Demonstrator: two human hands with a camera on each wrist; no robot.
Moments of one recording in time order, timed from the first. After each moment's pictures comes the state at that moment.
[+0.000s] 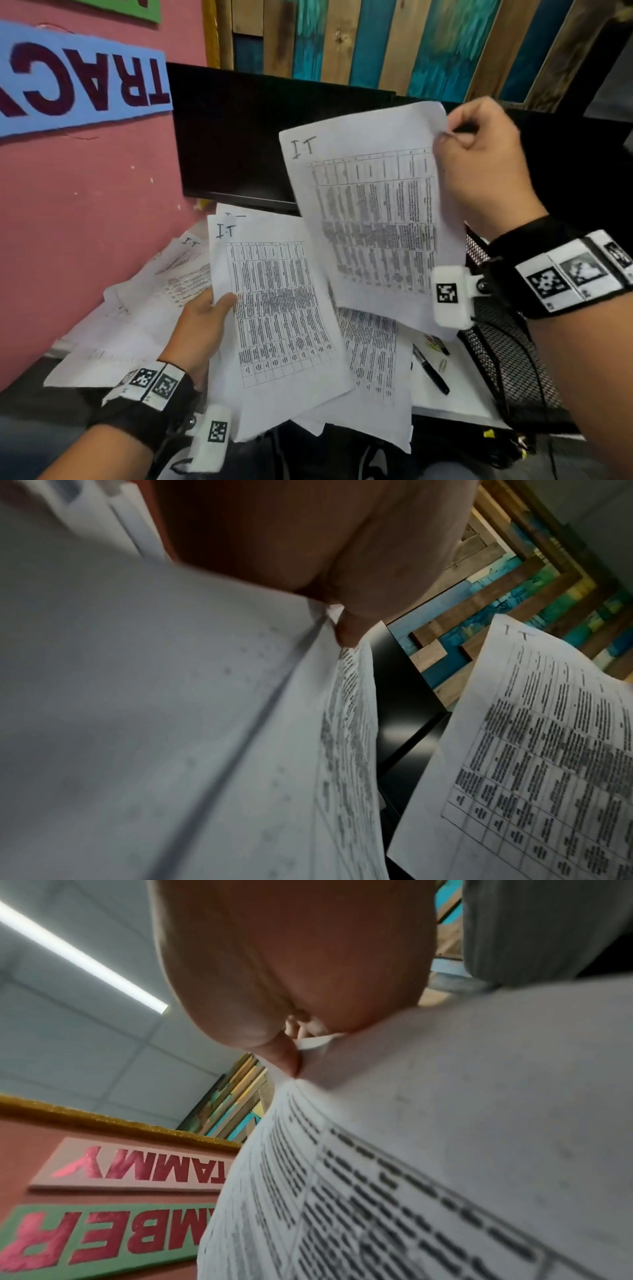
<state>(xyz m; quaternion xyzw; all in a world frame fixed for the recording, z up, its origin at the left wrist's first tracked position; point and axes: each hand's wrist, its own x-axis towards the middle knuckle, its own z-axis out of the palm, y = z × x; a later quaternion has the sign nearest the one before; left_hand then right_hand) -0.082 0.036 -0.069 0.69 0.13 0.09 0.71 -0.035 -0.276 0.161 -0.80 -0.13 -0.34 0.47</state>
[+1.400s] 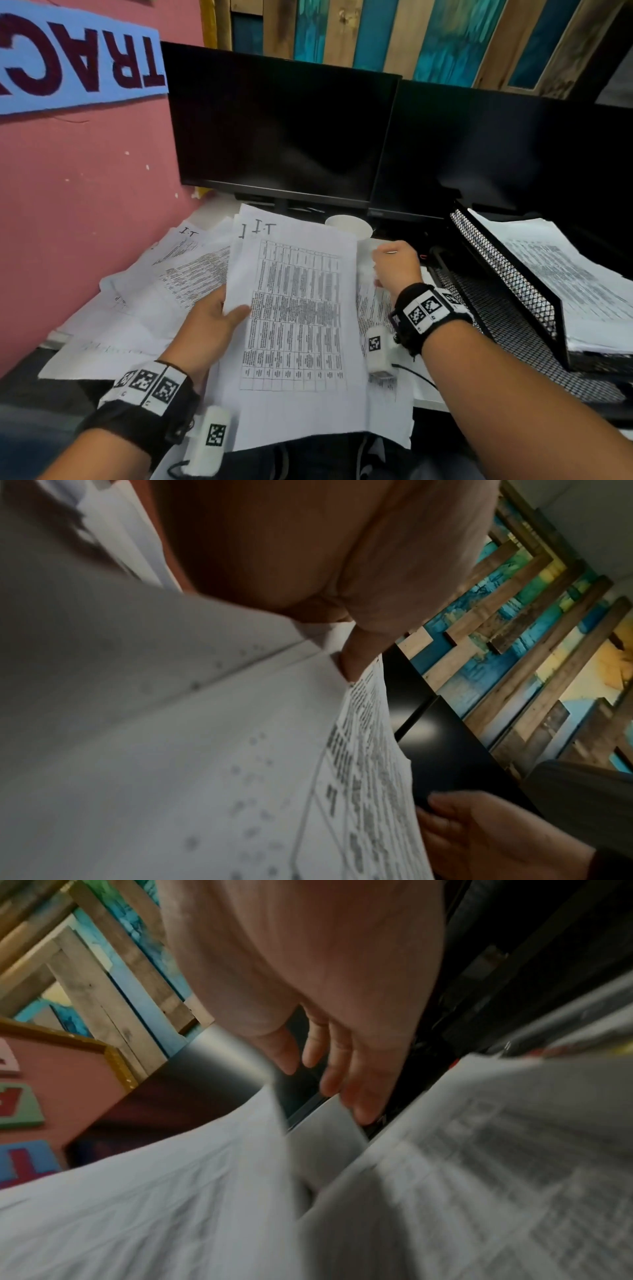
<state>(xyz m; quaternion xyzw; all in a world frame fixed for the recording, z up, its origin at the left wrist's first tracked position) -0.086 0.041 -0.083 0.77 0.07 0.05 0.63 0.040 -0.254 -0.040 -0.80 0.16 -0.12 0.56</state>
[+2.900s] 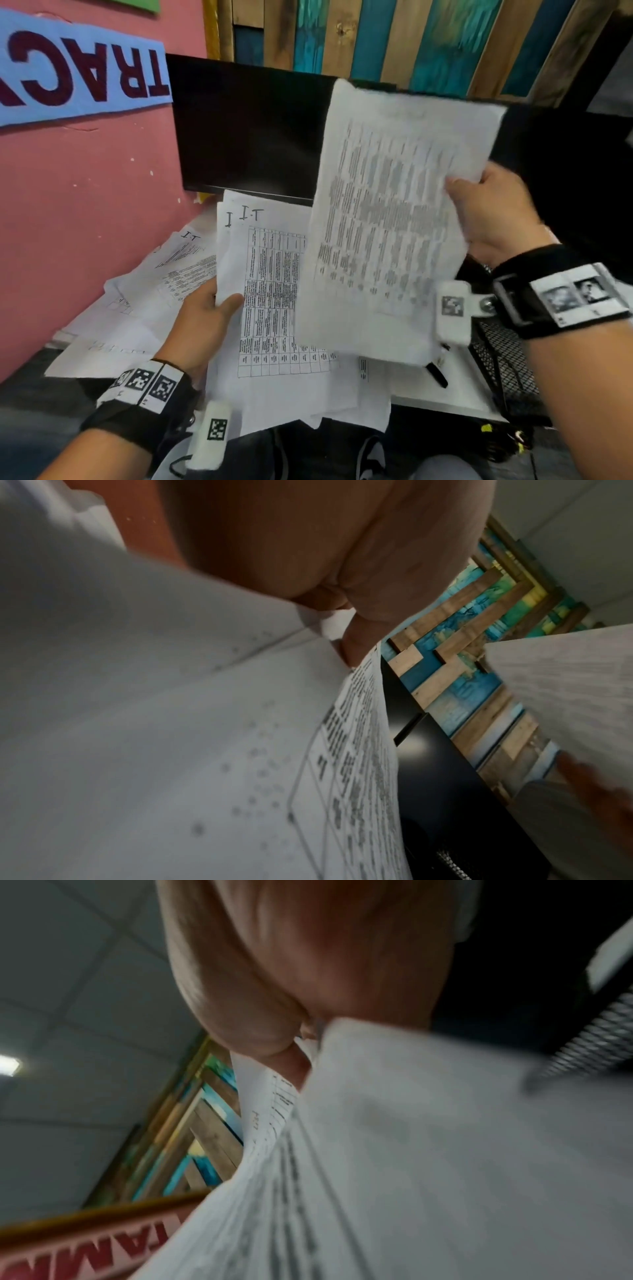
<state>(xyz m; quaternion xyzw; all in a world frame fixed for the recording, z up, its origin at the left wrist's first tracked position) -0.104 0.032 -0.052 0.73 0.08 0.10 0.67 -0.035 -0.301 0.120 -0.73 -0.01 -0.19 0.65</state>
